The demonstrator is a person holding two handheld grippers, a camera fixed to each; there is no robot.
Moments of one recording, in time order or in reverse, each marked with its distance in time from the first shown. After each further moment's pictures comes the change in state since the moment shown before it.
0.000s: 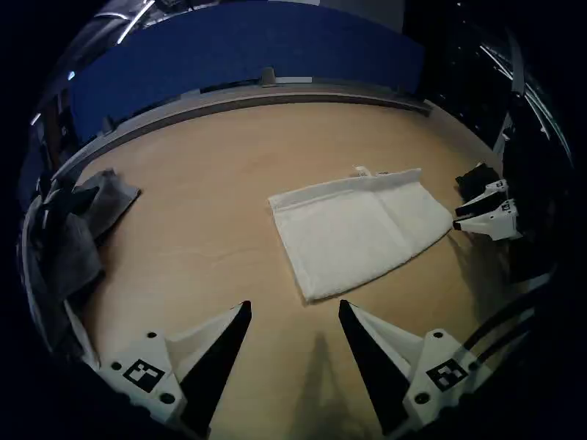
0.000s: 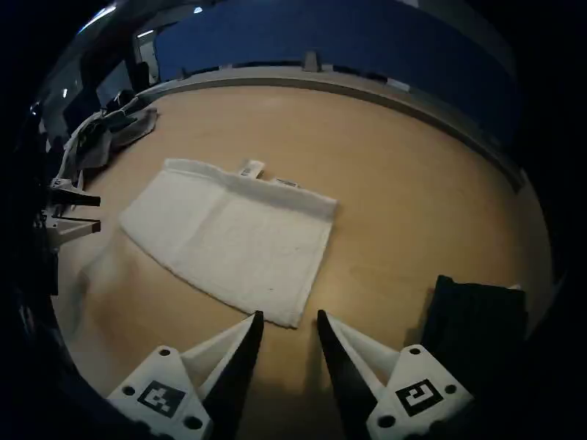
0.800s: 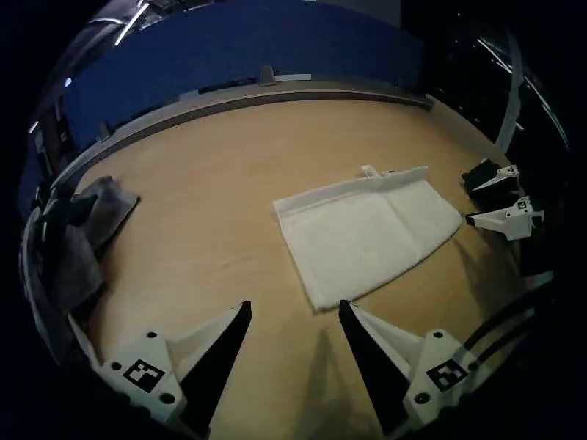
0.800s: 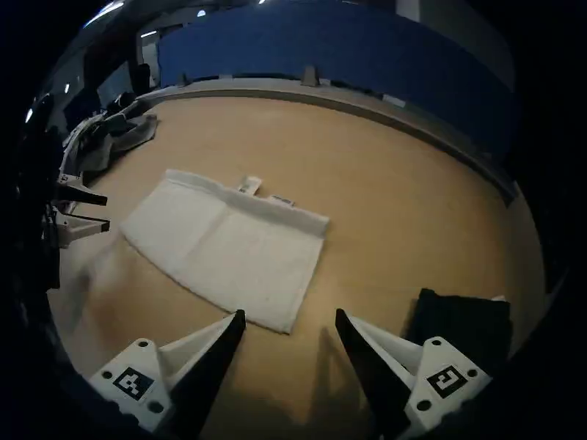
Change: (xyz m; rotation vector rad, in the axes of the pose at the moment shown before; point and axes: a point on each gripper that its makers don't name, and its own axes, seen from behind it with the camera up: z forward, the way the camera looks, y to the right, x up) left arm 0.005 -0.008 0.009 0.011 -0.014 0.025; right arm 0.012 0.003 -0.018 -0.042 0.052 -0.028
